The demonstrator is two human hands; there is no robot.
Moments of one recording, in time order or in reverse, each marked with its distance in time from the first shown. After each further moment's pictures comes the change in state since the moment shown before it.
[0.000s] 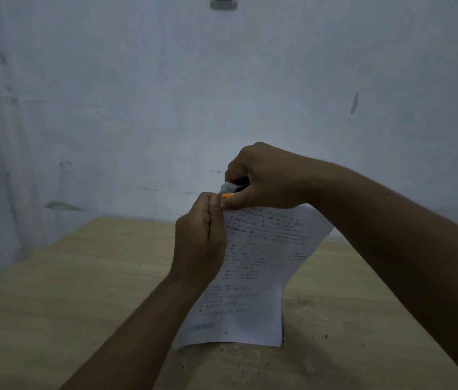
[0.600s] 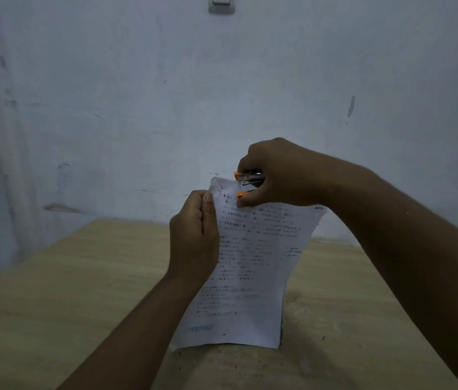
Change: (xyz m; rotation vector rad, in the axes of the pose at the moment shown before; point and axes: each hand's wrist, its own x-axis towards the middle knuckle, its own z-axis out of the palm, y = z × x) left_hand 0.005 0.000 0.002 -0.010 0.049 -0.111; right_hand -0.012 0.015 -0.008 -0.213 0.094 0.081
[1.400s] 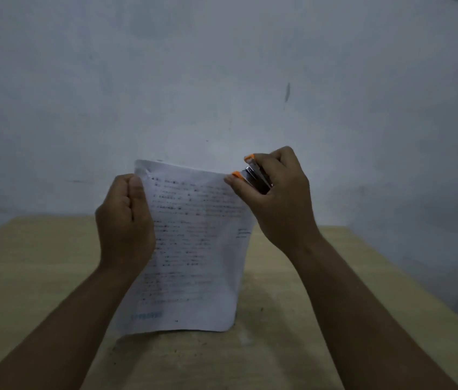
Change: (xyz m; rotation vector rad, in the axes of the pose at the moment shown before) left_hand -0.003 -0.007 0.018 0.072 0.086 0.054; right_hand -0.098 0.026 0.063 0.380 0.795 0.402
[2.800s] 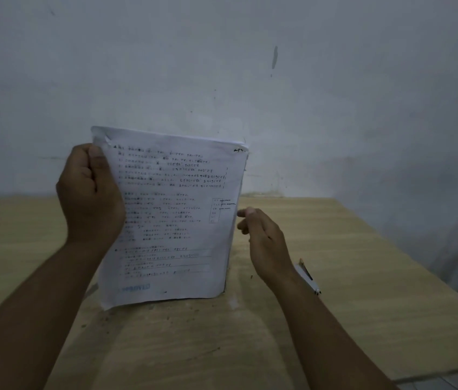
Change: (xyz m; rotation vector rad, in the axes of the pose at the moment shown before) left_hand 0.001 -0.009 -0.009 0.012 0.039 -0.058; right_hand -0.107 0.043 0.023 0.333 -0.189 0.630
